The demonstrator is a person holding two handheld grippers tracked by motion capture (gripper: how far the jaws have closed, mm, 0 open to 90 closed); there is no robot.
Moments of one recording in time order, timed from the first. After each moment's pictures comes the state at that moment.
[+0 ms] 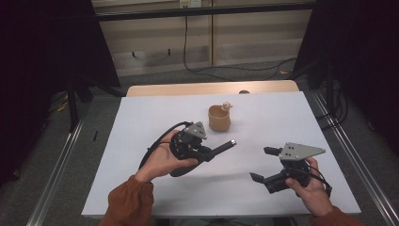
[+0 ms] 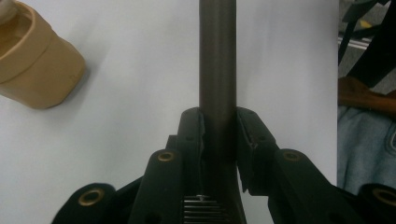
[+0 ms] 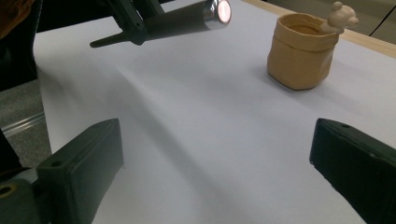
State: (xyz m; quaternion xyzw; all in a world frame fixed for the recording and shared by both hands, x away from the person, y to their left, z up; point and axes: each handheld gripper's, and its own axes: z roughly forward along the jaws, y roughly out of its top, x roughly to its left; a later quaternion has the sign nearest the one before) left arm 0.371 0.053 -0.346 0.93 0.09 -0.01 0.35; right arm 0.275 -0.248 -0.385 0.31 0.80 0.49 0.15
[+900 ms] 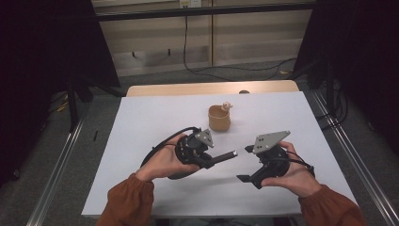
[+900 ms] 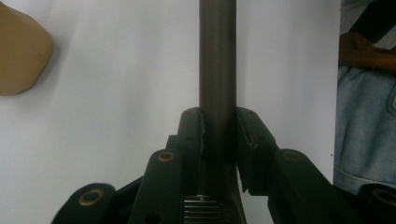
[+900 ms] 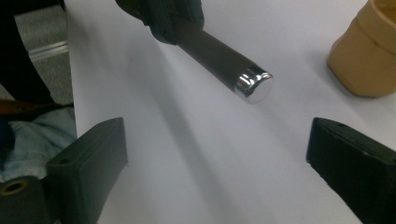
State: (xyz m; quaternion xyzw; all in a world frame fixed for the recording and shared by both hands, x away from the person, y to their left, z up) left arm 0.363 0.040 -0.353 0.96 0.06 -0.01 0.27; right arm 0.308 -0.205 -0.366 0.22 0.89 0.38 0.08
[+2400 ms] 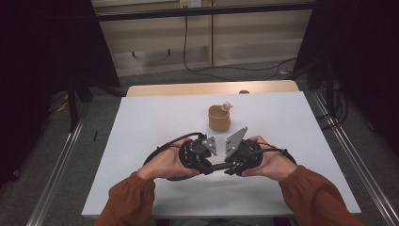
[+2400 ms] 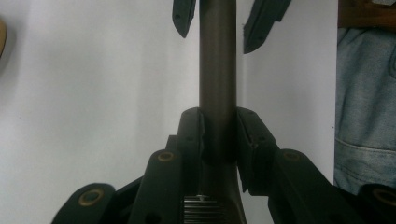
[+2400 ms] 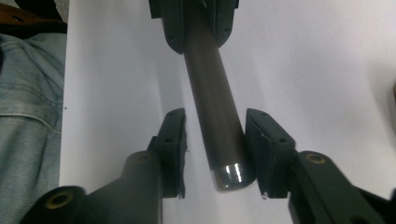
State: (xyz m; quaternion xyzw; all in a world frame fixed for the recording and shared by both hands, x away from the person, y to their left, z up) left arm 0.362 0.032 -0.363 0.97 0.01 -0.03 0.23; right arm 0.340 -0.150 -0.371 0.08 0.96 0.26 0.05
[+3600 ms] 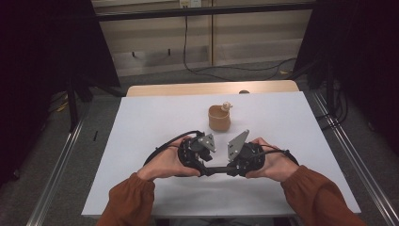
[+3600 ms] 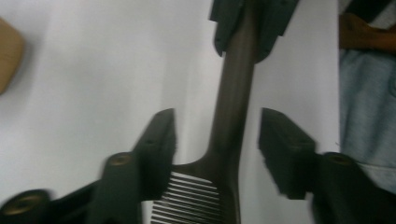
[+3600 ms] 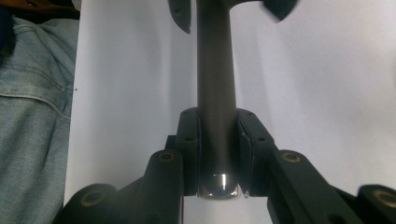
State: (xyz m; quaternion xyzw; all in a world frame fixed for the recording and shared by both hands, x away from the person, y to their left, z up) left arm 0.367 0.037 -0.365 0.96 0.05 -0.02 0.28; right arm 0.338 -0.157 -0.378 0.07 0.96 0.26 0.03
